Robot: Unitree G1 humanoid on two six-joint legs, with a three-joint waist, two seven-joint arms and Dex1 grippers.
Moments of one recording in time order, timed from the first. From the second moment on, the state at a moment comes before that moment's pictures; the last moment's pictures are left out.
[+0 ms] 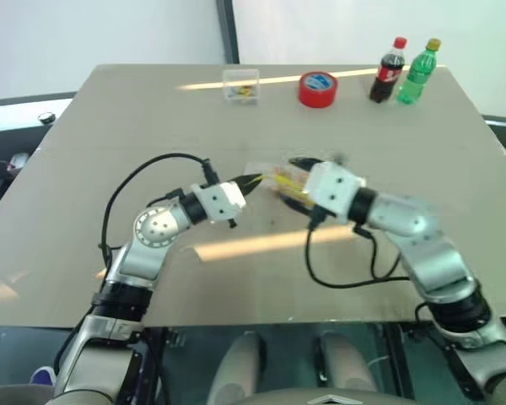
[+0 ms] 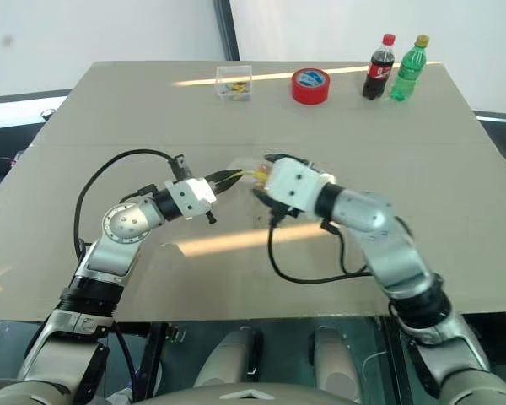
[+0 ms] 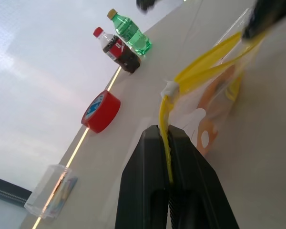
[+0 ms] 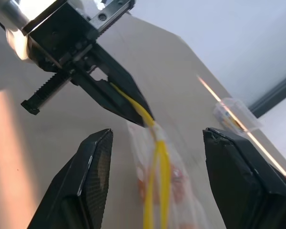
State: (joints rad) left arm -0.44 0.56 -0.10 0.14 0.10 -0.44 -0.68; right arm -0.56 -0.38 0.38 -0.35 -0.09 0.39 0.65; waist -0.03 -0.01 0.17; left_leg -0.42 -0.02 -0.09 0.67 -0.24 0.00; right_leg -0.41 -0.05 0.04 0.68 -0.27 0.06
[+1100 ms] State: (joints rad) left arm -0.41 0.57 -0.11 0.13 0.10 -0.44 -0.67; right arm -0.65 -0.34 0.41 -0.15 -0.16 0.26 0.67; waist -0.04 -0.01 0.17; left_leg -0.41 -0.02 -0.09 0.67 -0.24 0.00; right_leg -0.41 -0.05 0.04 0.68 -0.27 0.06
